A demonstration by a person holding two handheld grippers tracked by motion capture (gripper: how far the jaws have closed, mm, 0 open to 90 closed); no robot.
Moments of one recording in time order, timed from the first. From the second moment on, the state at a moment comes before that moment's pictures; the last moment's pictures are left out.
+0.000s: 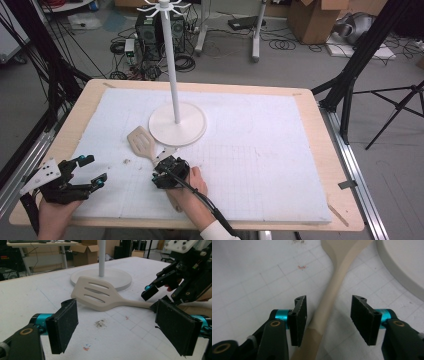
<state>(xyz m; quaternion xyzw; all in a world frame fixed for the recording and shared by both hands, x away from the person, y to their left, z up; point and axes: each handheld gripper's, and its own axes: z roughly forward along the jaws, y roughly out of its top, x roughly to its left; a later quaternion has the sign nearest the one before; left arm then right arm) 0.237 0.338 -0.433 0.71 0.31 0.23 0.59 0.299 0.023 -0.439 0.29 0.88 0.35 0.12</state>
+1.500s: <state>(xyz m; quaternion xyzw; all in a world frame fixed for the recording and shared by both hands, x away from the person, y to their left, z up) 0.235 0.336 -0.432 0.71 0.30 0.23 0.59 0.318 -0.090 -0.396 0.18 0.91 0.38 0.01</state>
